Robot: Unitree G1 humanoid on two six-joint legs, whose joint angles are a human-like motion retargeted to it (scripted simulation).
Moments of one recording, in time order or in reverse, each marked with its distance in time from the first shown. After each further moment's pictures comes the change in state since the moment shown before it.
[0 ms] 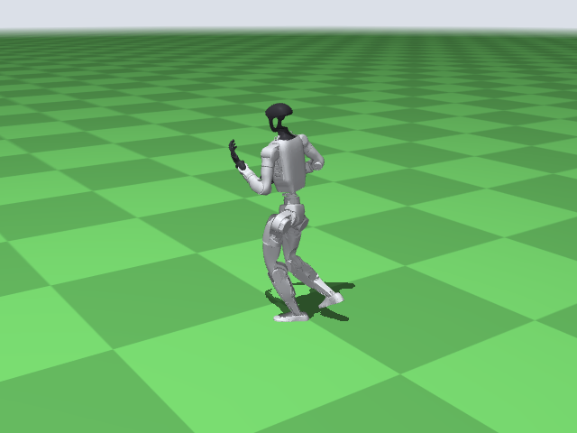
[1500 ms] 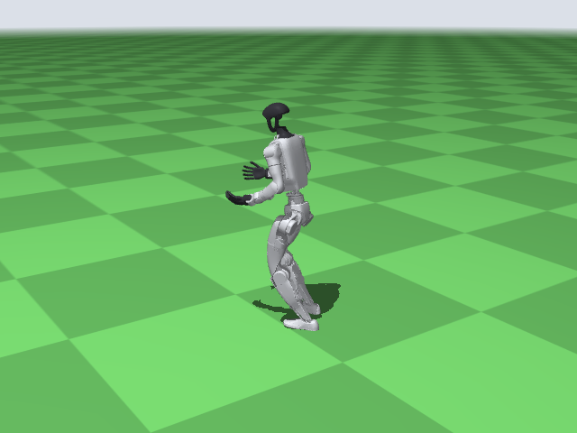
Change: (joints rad) left arm 0.158 -0.150 0.020 0.705 -0.047 0.059 -0.141; right arm -0.377 0.194 0.085 0.086 0.461 -0.031 -0.051; waist 0.084 0.155 0.097; left_leg -0.064 0.178 -0.340 0.252 -0.212 -0.096; right_leg -0.222 0.340 0.024 -0.319 -0.018 -0.122
